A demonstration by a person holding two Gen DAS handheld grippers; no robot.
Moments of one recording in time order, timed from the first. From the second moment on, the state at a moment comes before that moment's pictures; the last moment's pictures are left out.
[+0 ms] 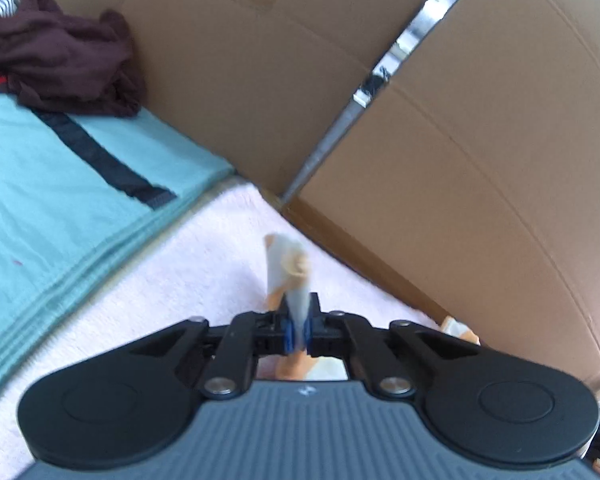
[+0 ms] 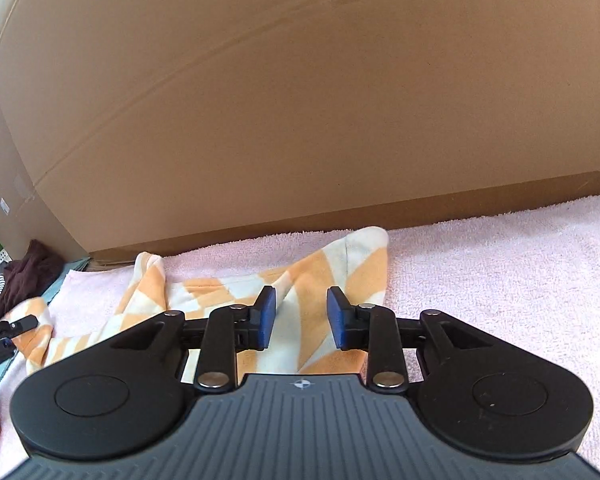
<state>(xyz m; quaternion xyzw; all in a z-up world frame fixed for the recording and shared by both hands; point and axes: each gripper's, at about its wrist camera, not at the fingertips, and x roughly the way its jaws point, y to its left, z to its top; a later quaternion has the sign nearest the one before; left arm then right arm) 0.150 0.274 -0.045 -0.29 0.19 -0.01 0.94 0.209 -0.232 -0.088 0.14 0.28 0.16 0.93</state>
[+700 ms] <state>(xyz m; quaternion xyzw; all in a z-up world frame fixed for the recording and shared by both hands) 0.132 0.288 -0.058 -0.35 0.22 0.04 0.91 0.220 -0.231 -0.091 0.16 0.27 0.16 0.94</state>
